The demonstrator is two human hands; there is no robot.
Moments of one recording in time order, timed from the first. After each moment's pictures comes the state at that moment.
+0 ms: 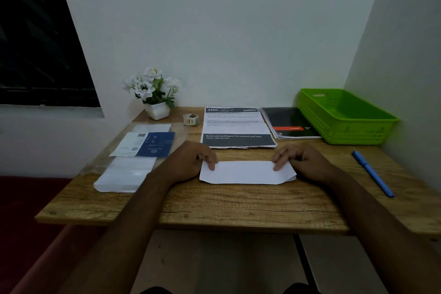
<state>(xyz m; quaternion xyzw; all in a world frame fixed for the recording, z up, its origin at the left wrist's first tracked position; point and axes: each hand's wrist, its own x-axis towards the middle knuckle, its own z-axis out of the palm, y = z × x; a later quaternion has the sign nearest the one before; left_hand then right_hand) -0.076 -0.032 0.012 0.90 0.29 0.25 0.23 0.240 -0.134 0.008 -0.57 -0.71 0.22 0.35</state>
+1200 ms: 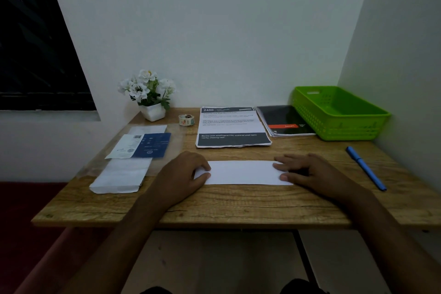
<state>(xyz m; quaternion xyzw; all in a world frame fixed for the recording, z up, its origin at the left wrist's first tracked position) -0.084 -0.073 -0.002 0.90 0.34 0.26 0.10 0.241 -0.181 0.006 -0.64 -0.73 0.12 0.21</state>
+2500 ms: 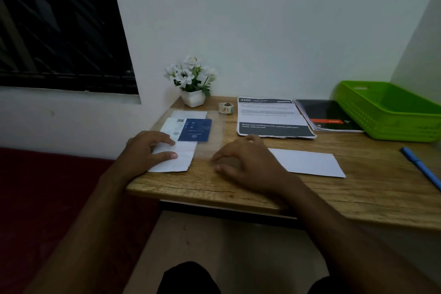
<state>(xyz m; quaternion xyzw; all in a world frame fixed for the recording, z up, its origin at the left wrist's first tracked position) -0.251 -0.039 0.004 0.81 0.50 0.30 0.12 0.028 -0.125 0.017 -0.48 -0.84 0.02 0.26</state>
